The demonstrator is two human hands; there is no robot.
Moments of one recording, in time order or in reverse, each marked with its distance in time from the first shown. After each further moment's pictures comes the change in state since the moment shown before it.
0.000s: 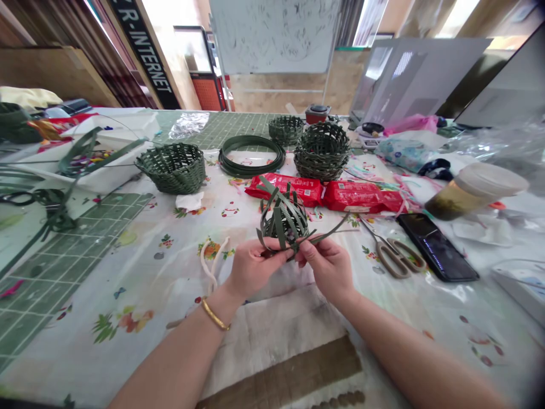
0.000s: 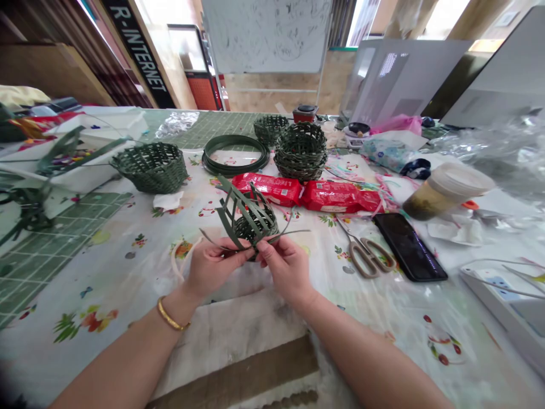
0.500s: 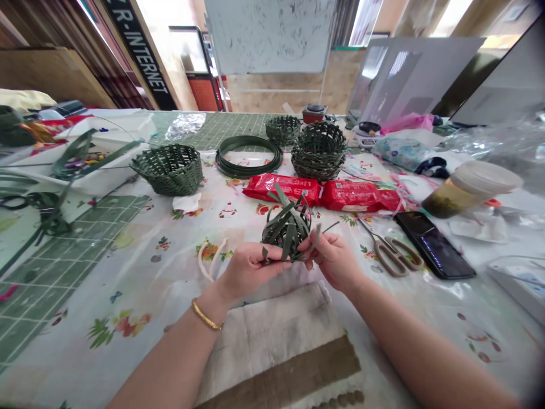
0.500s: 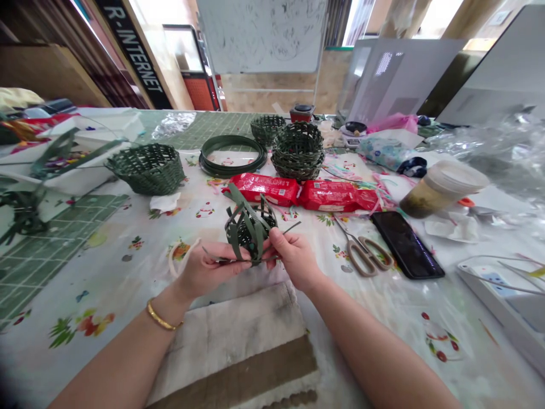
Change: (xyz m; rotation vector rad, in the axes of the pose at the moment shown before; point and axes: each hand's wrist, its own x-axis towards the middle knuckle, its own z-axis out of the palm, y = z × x) left_hand 0.003 -0.001 -0.017 0.044 -0.275 0.102; right_hand 0.017 -0.001 -0.020 0.252 -0.204 0.263
